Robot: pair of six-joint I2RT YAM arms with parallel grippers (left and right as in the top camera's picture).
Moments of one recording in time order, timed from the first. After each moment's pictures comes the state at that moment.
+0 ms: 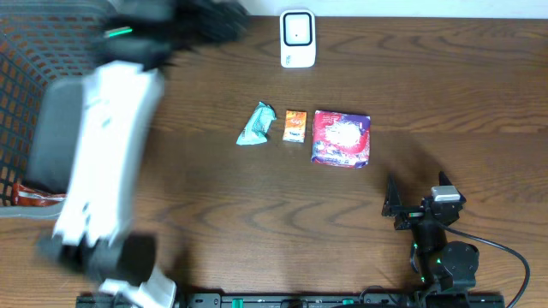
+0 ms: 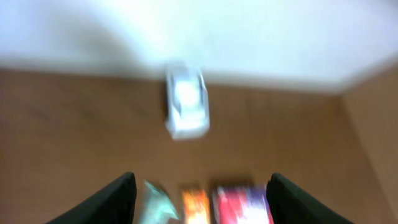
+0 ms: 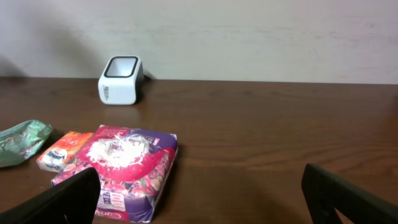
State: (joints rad) left arm -0.08 1.72 2.08 -0.91 0.35 -0.30; right arm 0.05 0.01 0.01 -0.07 -0.03 0.02
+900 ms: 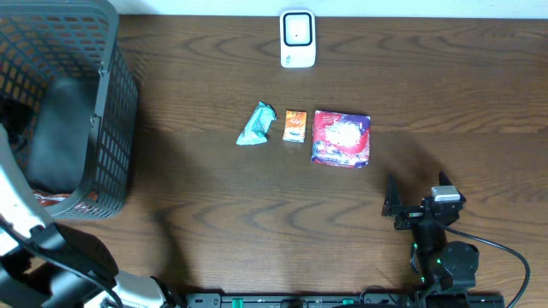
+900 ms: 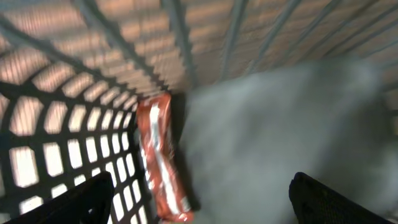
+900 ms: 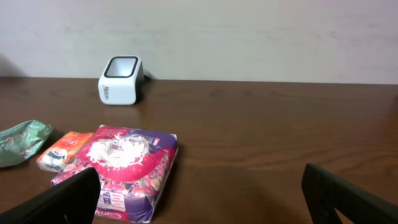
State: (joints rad) left arm 0.63 1.73 1.73 -1.18 -0.29 -0.63; right arm 0.05 0.01 0.01 -0.07 -0.03 0.02
